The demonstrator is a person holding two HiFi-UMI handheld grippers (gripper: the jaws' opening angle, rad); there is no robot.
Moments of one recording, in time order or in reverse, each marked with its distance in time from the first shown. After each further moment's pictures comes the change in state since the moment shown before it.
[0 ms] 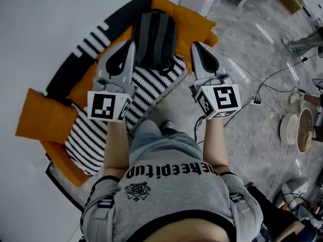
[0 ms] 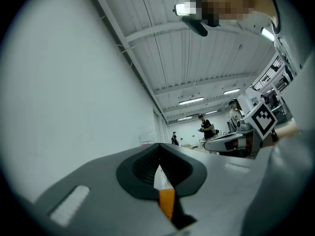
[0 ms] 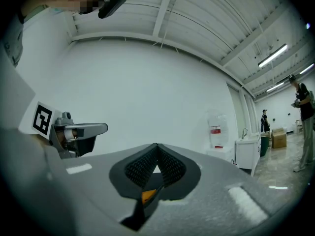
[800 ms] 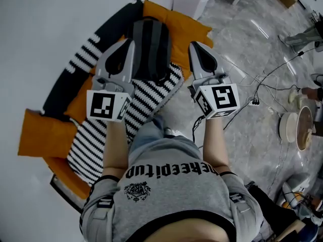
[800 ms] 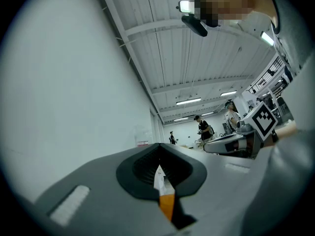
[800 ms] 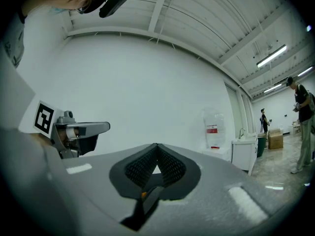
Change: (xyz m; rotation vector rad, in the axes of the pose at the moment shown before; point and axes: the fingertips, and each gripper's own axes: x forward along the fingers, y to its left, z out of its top) left arm 0.086 0.027 -0.023 -0.009 -0.009 -0.064; right arm 0.061 -0.054 -0.009 -0.003 0.010 -0.044
